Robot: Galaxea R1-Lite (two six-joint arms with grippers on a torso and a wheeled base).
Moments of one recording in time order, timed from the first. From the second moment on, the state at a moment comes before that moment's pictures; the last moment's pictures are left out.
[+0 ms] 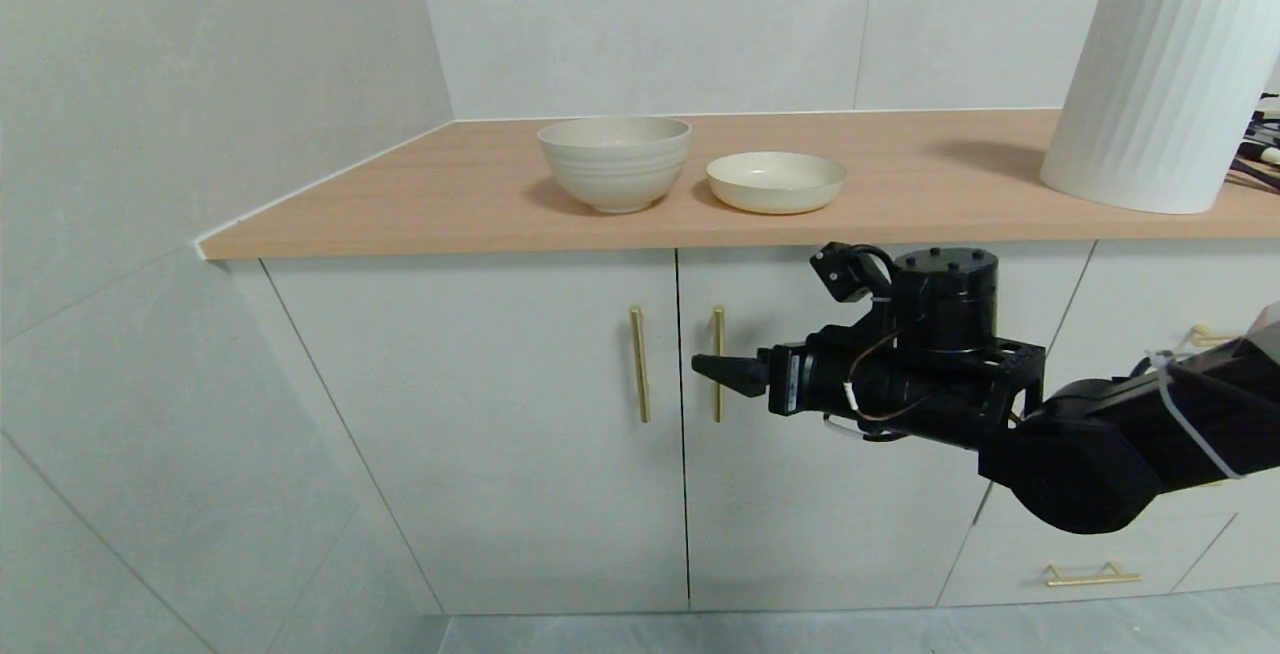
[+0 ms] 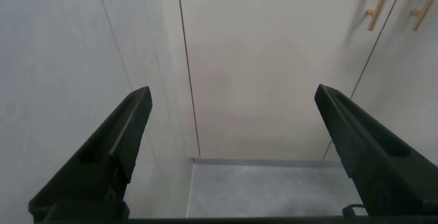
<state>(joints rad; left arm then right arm) 0.00 0.00 0.00 0.00 0.05 0.01 0.60 1.96 -0.99 -0.77 0.26 0.33</state>
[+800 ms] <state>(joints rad) 0.00 0.00 0.00 0.00 0.05 0.00 0.63 2.11 -1.07 -0.90 0.26 0.47</state>
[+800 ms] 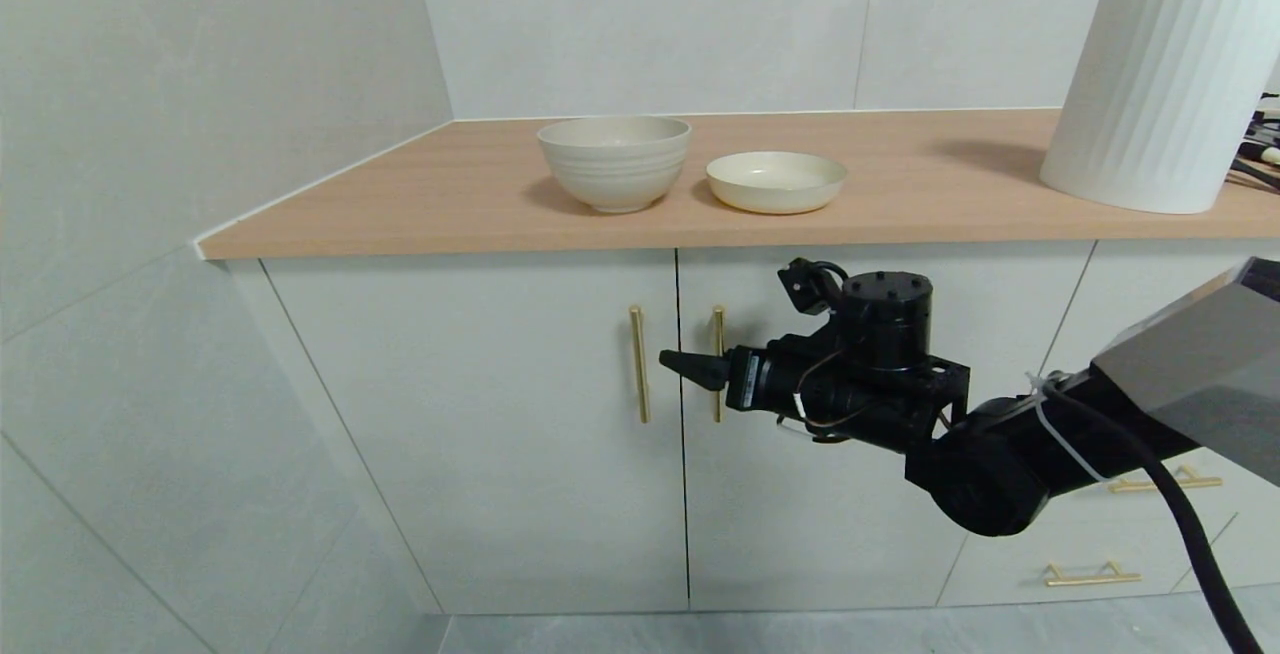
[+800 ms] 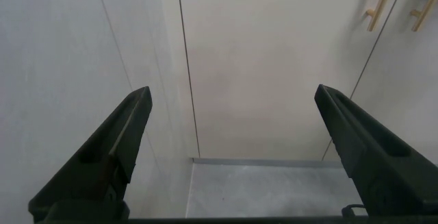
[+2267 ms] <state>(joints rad) 0.00 0.00 0.00 0.00 0.05 0.00 0.68 2.14 -1.03 -0.98 0.25 0.46</state>
